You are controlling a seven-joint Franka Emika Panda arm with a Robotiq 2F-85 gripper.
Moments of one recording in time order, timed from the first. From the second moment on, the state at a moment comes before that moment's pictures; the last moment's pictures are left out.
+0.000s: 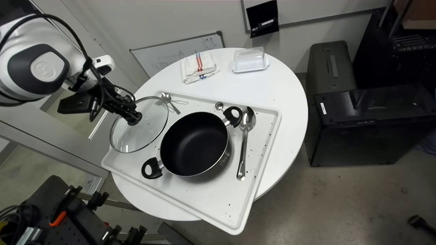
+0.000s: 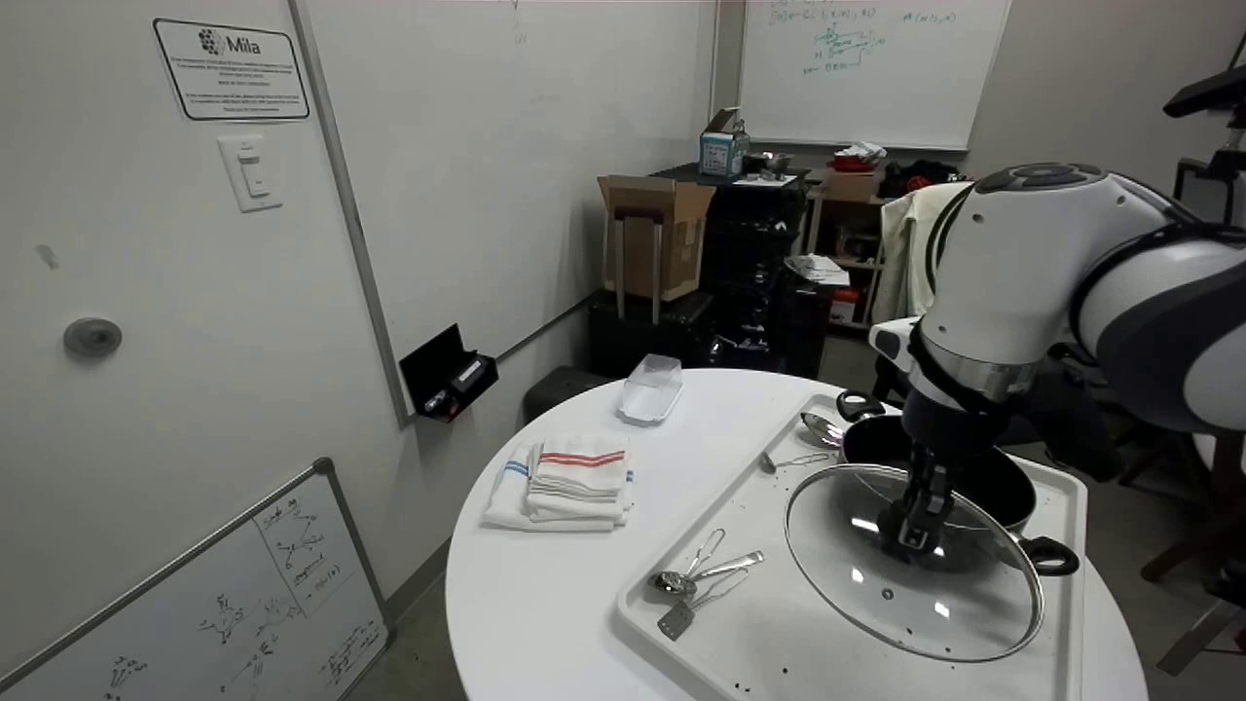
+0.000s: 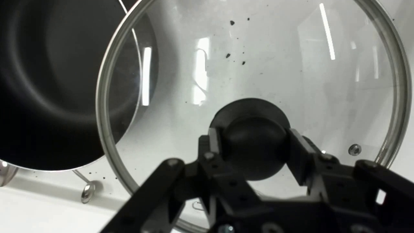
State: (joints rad) arm 0.29 0.42 -0.03 -2.39 -0.21 2.83 0.15
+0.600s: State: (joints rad) arm 0.38 0.50 -0.05 -2.36 -0.26 2.85 0.18
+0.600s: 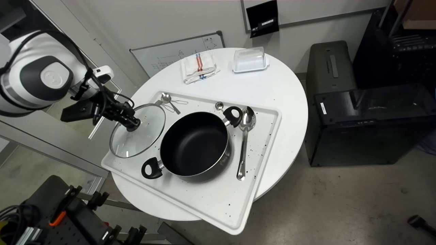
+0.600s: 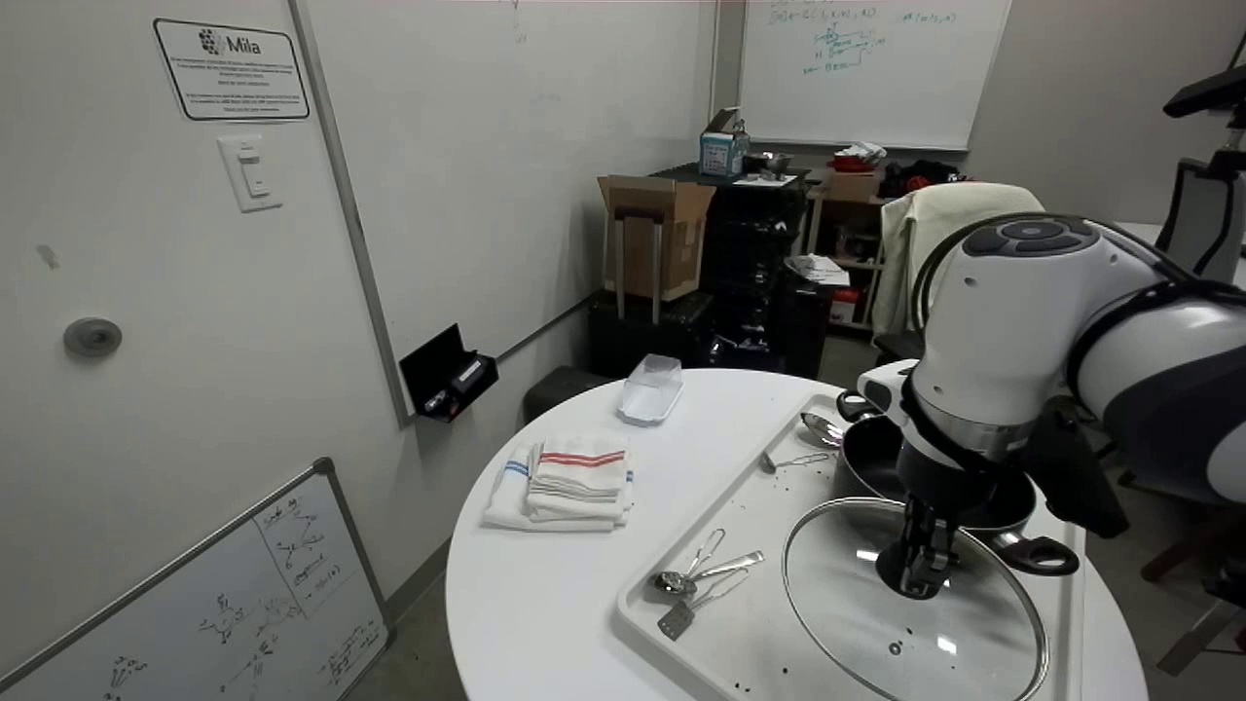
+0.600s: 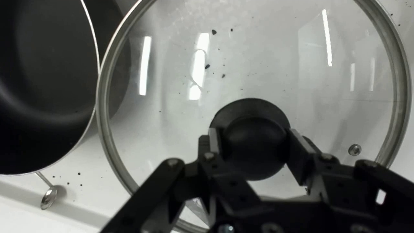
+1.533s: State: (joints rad) arm 0.43 0.75 -0.13 -2.24 -0.26 3.02 0.18
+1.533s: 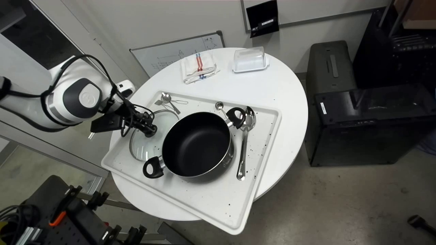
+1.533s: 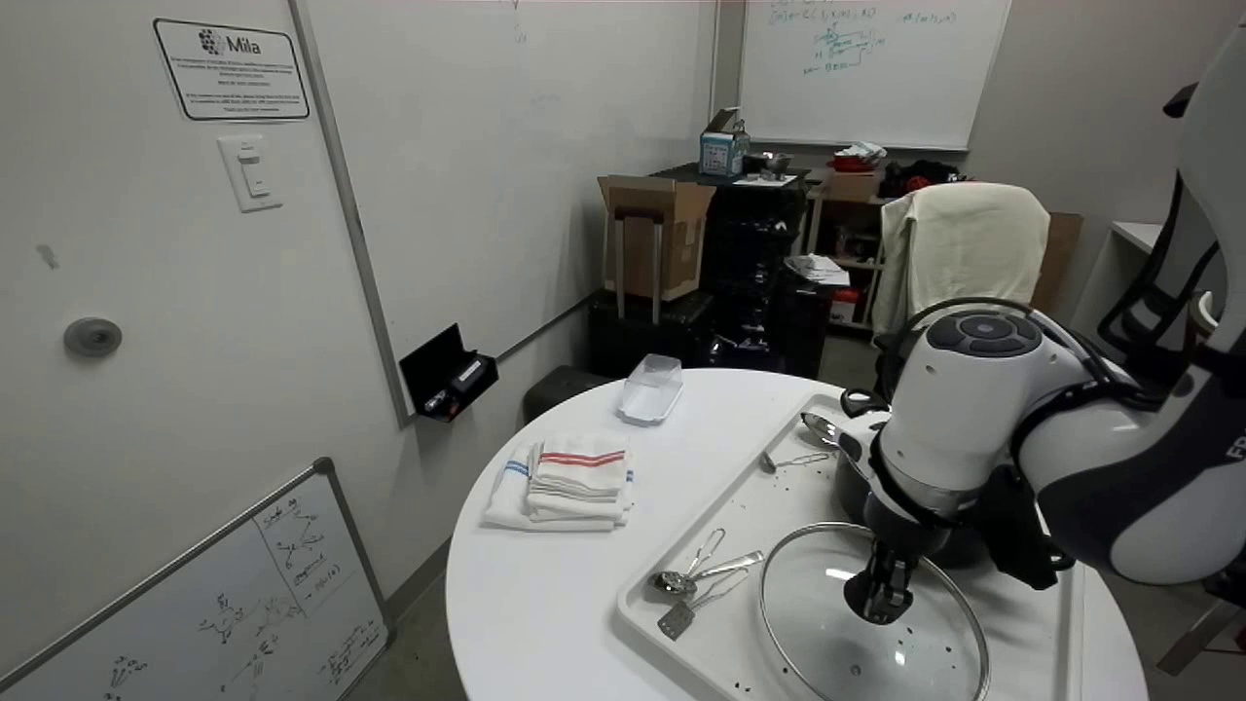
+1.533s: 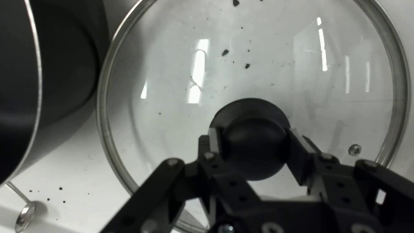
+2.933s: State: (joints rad) arm 0.42 0.76 -0.11 -2.25 -0.21 3.03 0.17
